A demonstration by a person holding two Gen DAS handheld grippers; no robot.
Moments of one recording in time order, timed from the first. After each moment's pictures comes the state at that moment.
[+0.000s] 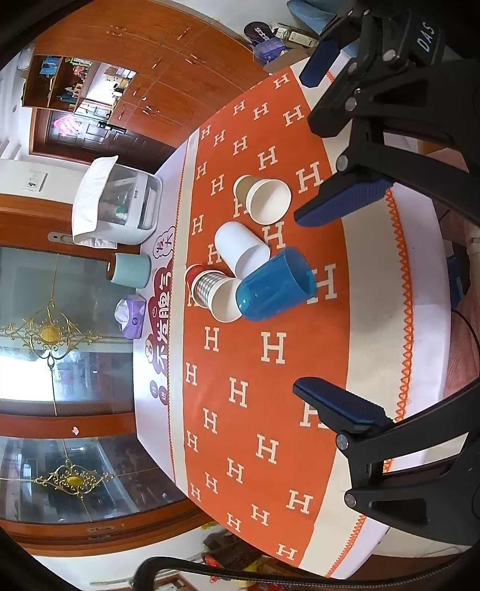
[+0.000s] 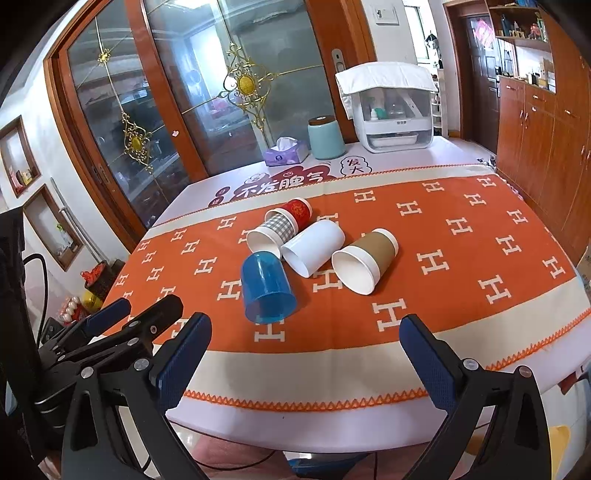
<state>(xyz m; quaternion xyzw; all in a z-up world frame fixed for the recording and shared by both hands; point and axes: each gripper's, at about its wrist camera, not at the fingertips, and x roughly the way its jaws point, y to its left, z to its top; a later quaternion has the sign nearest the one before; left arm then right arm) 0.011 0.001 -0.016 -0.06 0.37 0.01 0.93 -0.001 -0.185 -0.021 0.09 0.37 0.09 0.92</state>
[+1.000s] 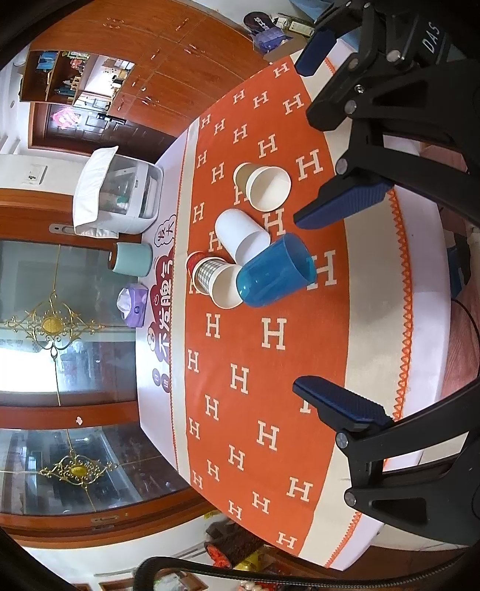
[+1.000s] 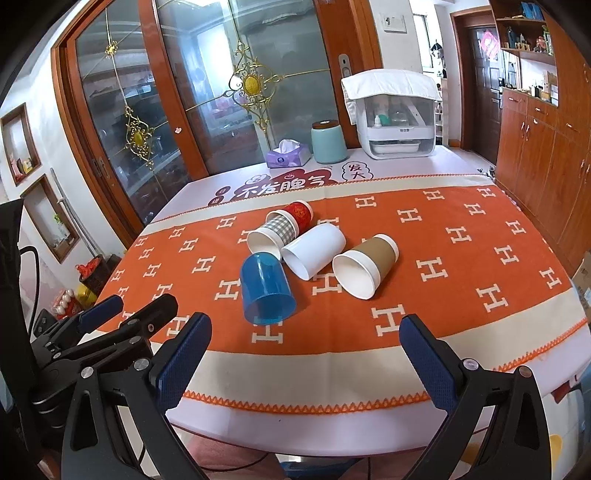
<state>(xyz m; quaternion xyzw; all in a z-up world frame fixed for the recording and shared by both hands) 0.007 0.002 -0.017 -0.04 0.36 0.03 0.93 -0.003 -0.177 -0.021 0.07 0.37 0.10 0.92</state>
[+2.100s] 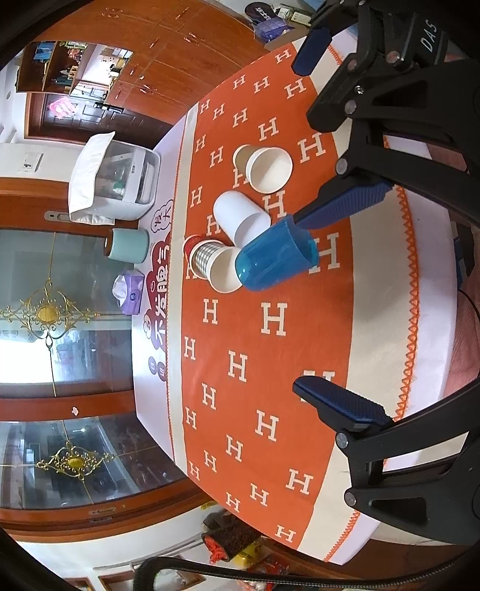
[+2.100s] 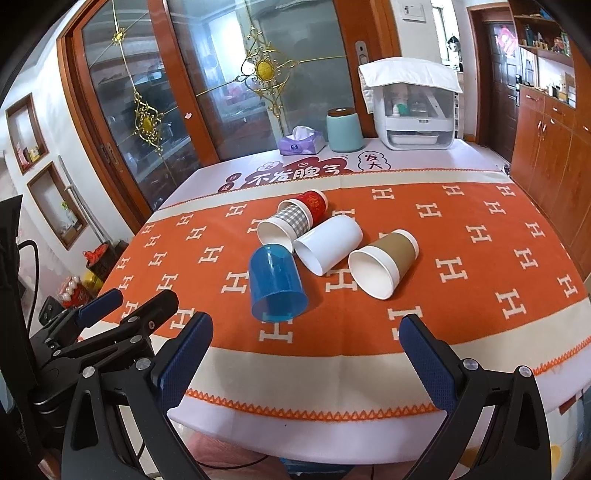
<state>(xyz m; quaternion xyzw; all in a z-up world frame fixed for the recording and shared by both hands) 0.022 0.013 -0.026 -0.04 0.37 0.05 0.93 0.027 -0.163 -0.037 0.05 0.39 0.12 0.91</state>
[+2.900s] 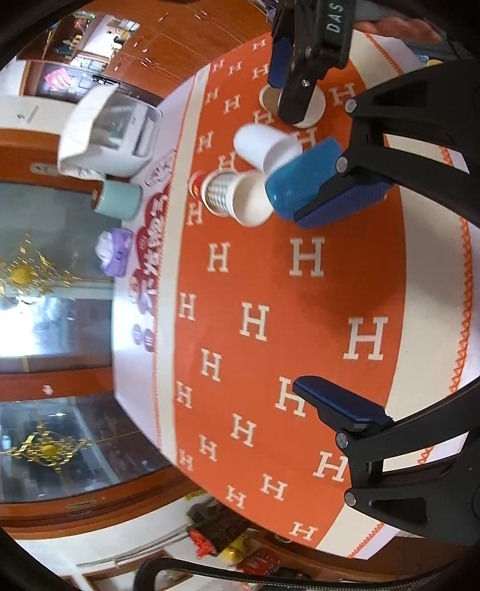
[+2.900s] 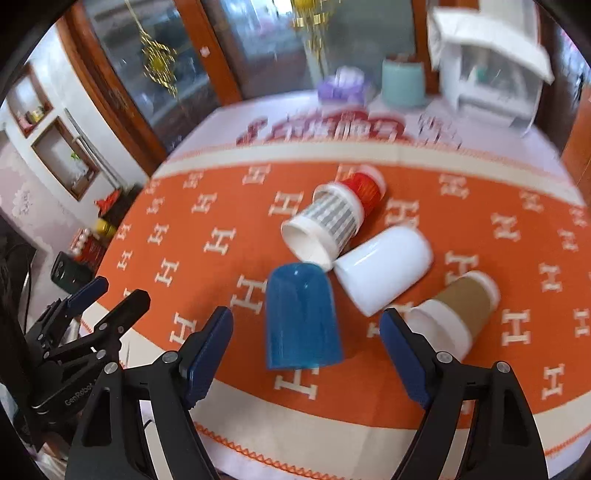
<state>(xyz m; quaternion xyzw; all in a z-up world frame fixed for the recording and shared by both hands) 0.120 0.109 -0.051 -0.06 0.42 0.08 0.90 0.216 -0.094 -0.062 0.01 0.52 0.20 0.83</state>
